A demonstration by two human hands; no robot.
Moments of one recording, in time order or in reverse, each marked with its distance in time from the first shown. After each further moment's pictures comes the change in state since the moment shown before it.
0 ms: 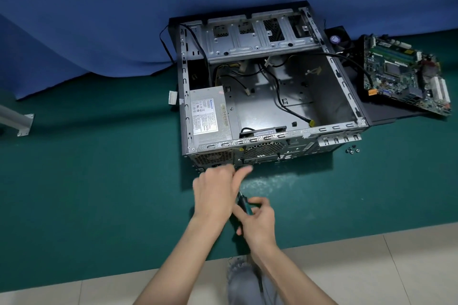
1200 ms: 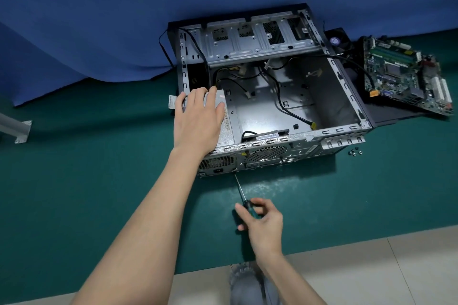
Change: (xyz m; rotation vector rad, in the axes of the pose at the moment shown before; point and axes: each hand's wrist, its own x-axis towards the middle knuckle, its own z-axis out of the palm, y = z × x) left_hand 0.117 -0.028 -0.019 0.346 0.082 0.199; right_hand 0.005 0.002 0.001 0.138 0.095 -0.049
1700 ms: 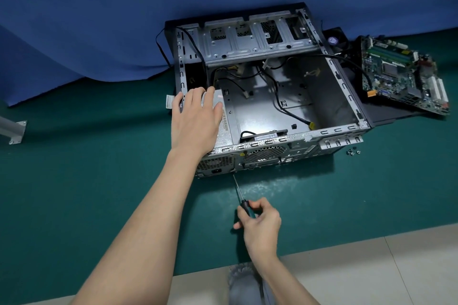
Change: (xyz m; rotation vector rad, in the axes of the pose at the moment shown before) left_hand 0.000 0.000 0.002 -0.009 0.009 -0.005; right_hand 0.001 -0.002 0.008 0.091 0.019 0.040
